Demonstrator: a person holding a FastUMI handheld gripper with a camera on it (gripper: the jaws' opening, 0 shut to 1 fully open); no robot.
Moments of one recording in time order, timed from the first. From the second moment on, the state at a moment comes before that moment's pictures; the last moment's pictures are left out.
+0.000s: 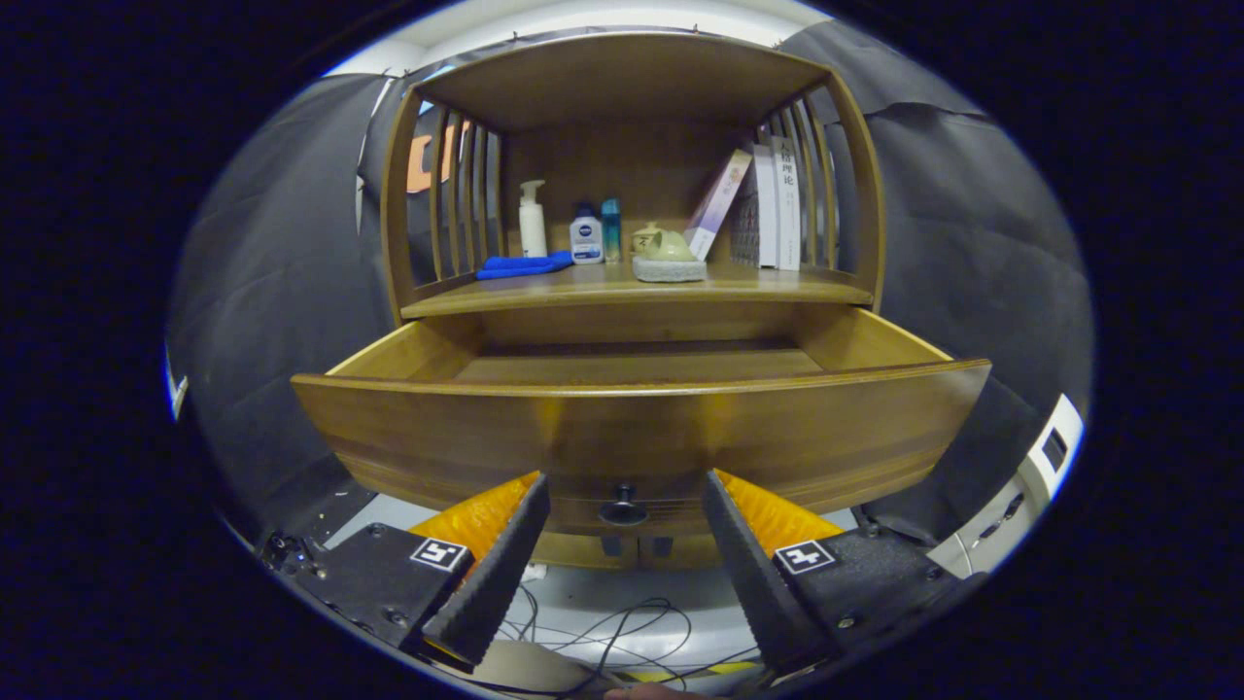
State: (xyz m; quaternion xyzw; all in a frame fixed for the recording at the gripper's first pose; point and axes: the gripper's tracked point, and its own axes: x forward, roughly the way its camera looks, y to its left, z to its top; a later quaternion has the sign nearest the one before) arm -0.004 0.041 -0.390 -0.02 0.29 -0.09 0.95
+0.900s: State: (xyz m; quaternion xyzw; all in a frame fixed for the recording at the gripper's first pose) arm 0.049 0.038 -0.394 -0.03 0.27 -0.11 0.96
